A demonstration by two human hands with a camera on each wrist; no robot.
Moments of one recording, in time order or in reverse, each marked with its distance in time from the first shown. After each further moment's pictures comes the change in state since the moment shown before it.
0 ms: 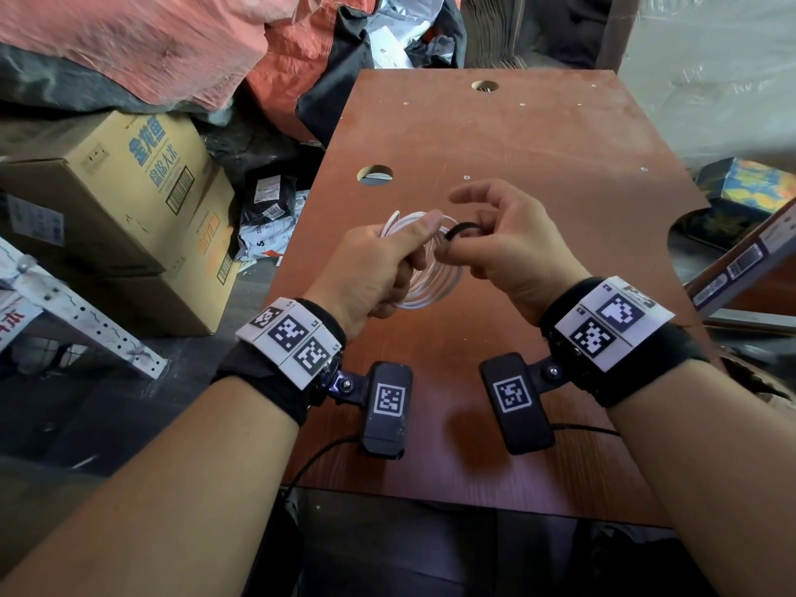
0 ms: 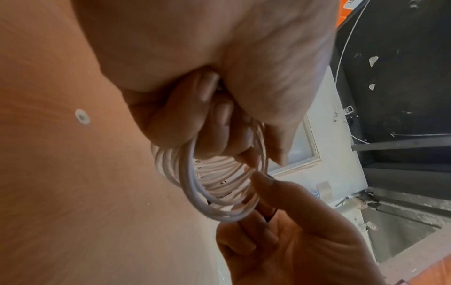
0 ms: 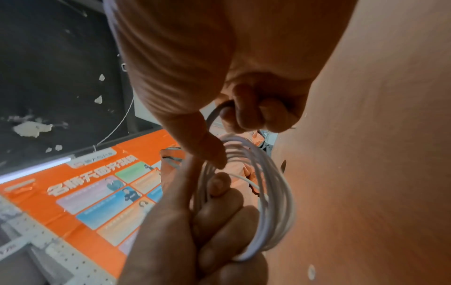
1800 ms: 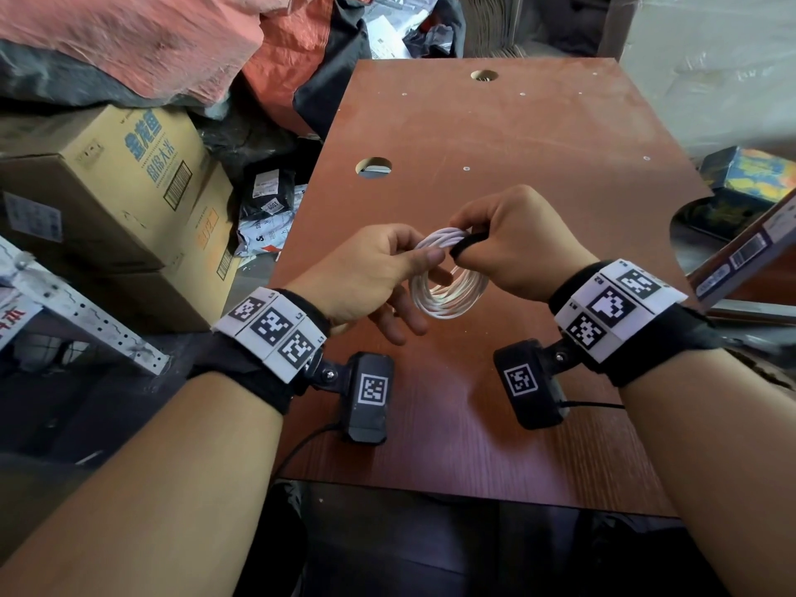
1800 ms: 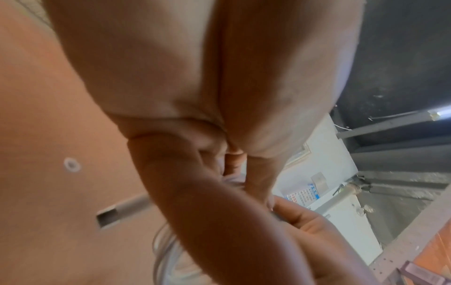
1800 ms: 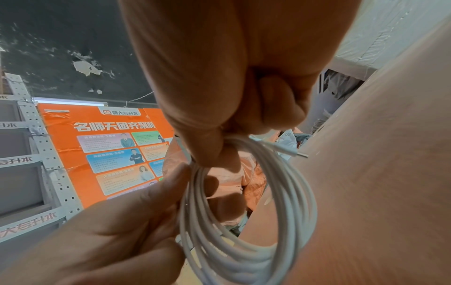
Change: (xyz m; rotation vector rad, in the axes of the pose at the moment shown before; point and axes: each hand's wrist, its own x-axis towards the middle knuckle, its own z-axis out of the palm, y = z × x) left_hand -0.010 0.007 -0.006 0.179 -0.208 -0.036; right_hand 0.006 0.001 -0.015 -0.630 -0.105 -0.218
